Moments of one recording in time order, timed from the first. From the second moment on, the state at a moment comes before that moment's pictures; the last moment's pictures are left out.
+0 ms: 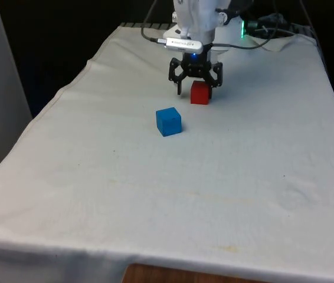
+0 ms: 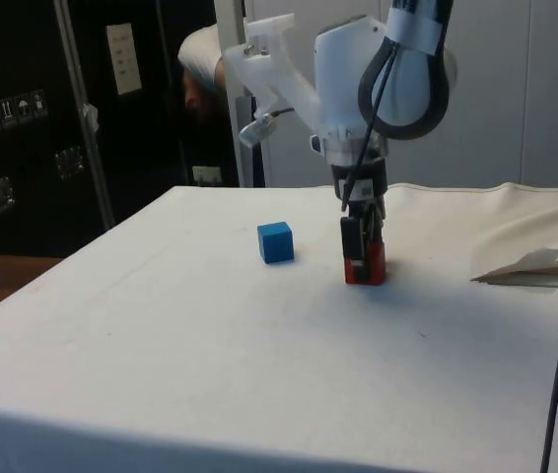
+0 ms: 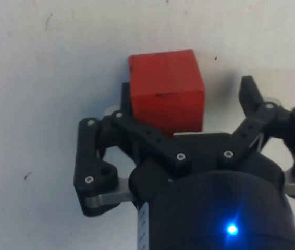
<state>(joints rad) 0.08 0.22 -0.20 -2.68 -0.06 2.87 0.00</state>
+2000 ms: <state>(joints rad) 0.08 0.00 -0.19 -2.58 -0.06 2.55 -0.01</state>
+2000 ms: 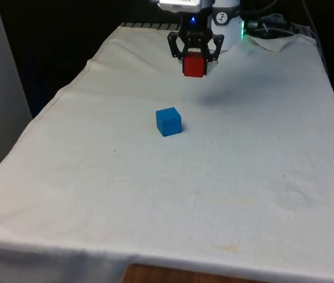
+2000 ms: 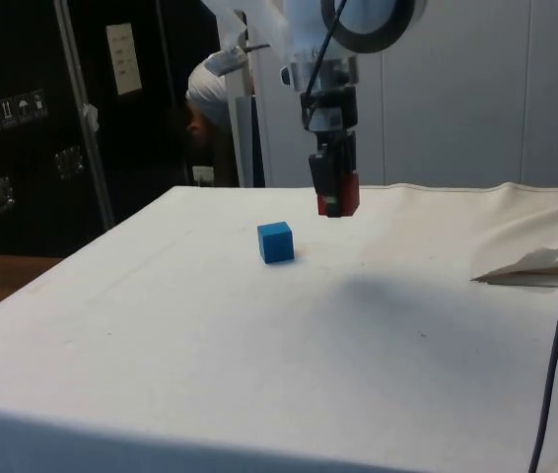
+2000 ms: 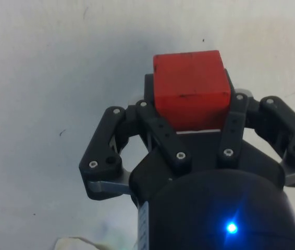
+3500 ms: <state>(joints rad) 0.08 -0.03 -0.20 -2.53 -0.06 2.55 -0.02</state>
